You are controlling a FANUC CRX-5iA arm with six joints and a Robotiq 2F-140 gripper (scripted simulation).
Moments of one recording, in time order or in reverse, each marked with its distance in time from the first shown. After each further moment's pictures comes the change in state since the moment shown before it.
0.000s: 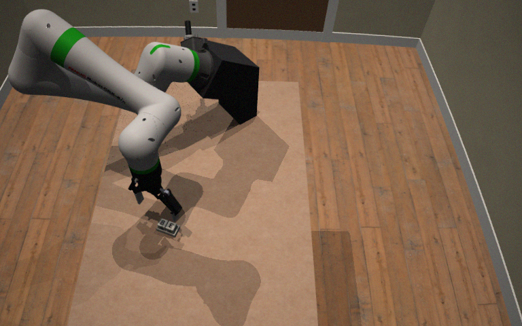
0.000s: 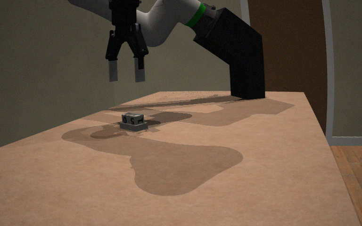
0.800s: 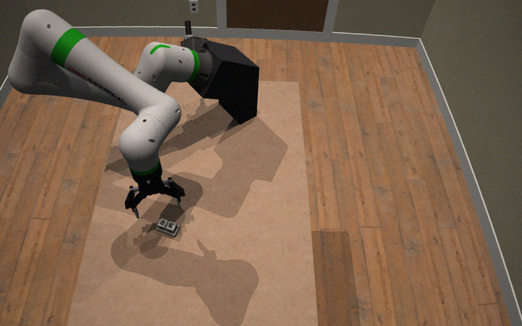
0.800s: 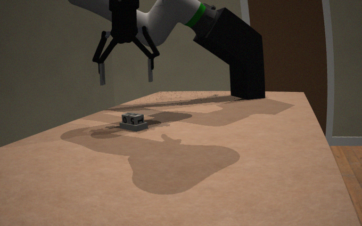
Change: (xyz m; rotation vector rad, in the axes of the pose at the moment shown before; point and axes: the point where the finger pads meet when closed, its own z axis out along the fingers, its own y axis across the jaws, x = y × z) arm 0.000 0.000 0.005 0.000 0.001 -0.753
